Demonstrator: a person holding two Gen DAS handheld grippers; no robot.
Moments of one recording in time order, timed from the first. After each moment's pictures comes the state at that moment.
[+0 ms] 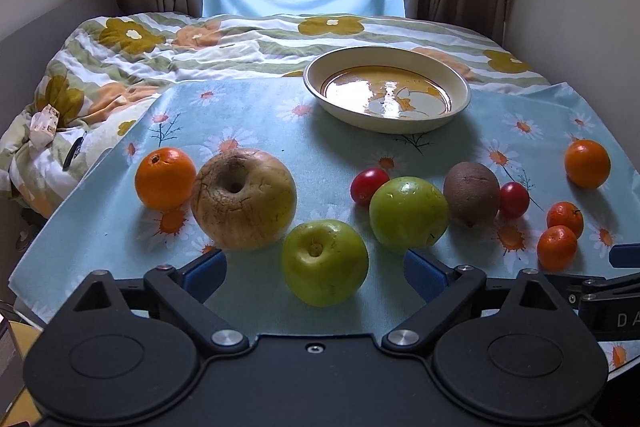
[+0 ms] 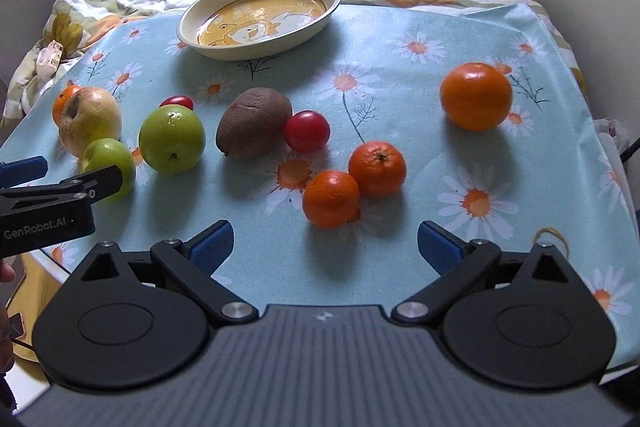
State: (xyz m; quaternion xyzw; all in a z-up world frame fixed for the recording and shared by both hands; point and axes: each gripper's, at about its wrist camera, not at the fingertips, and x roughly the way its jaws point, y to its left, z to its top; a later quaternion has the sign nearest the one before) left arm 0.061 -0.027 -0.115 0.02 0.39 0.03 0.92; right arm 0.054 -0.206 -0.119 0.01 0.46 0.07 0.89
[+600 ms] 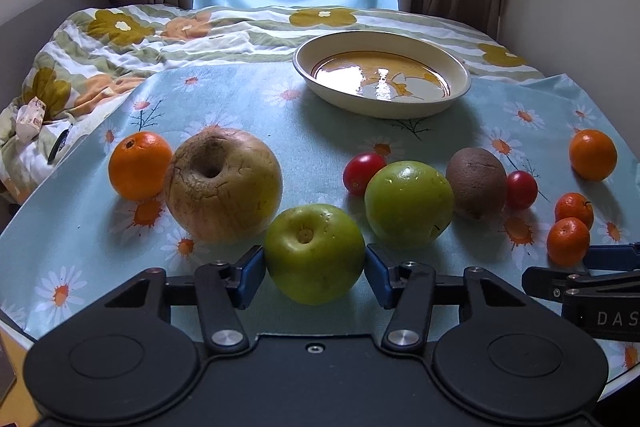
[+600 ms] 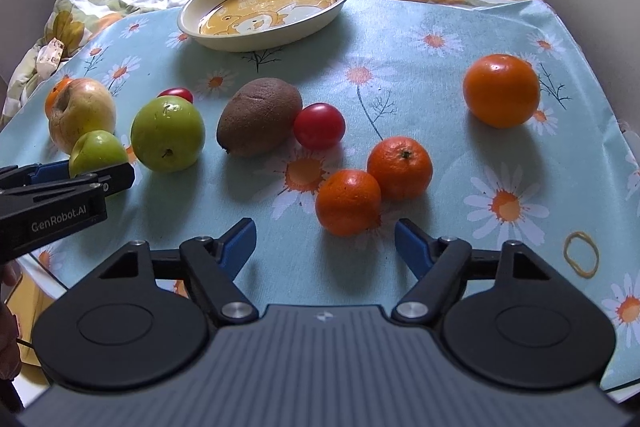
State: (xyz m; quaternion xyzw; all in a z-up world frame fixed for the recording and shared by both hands) left arm 0.070 -0.027 -0.134 0.01 0.40 0.01 0.92; right arm 0.064 -0.196 -0.139 0.01 0.45 0.07 0.89
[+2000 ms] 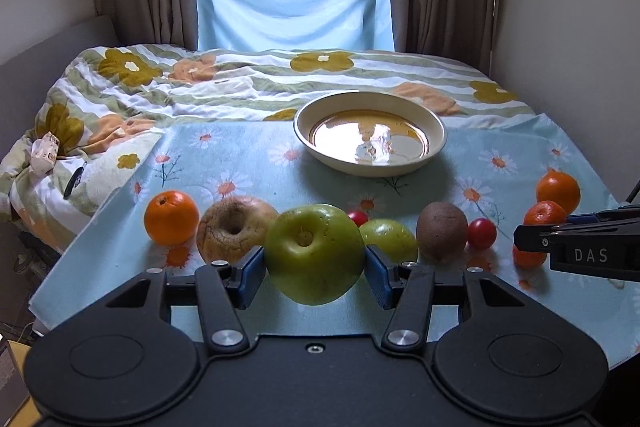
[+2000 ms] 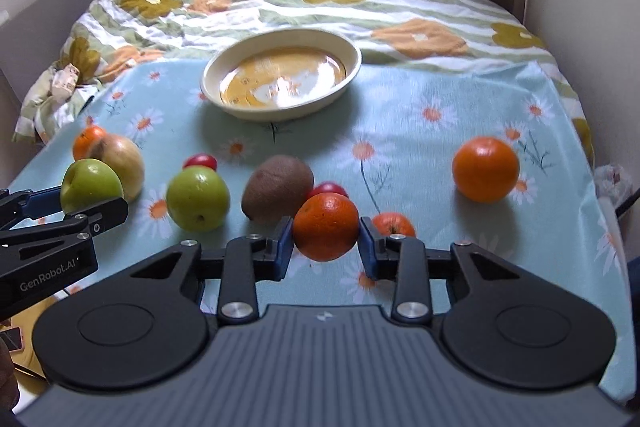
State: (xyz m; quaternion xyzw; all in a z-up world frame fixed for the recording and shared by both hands) left arm 0.039 -0.034 -0.074 0.02 0.34 0.01 0.94; right arm 0.062 -0.198 -0.080 0.00 0.39 0.09 0.92
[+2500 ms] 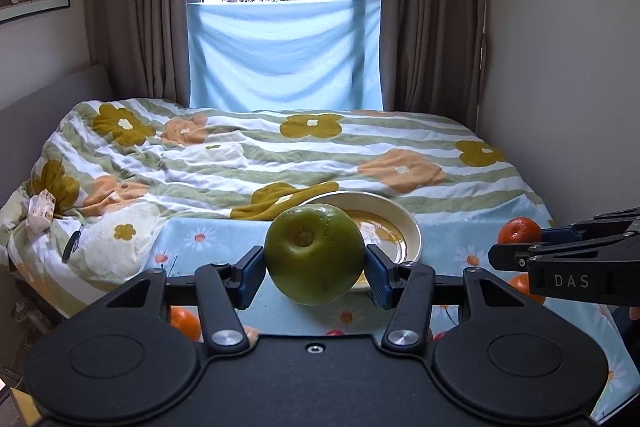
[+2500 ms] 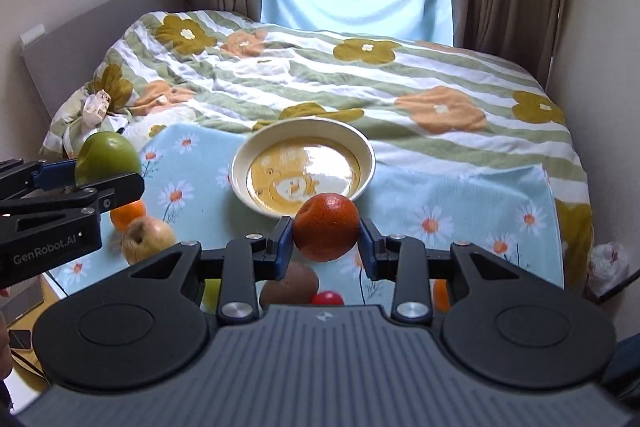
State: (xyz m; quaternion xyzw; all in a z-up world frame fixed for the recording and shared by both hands) left arm 0.075 -0.044 0.014 0.02 0.28 -0.01 0.96; right arm 0.094 -0.208 0.011 -0.02 0.34 0.14 0.93
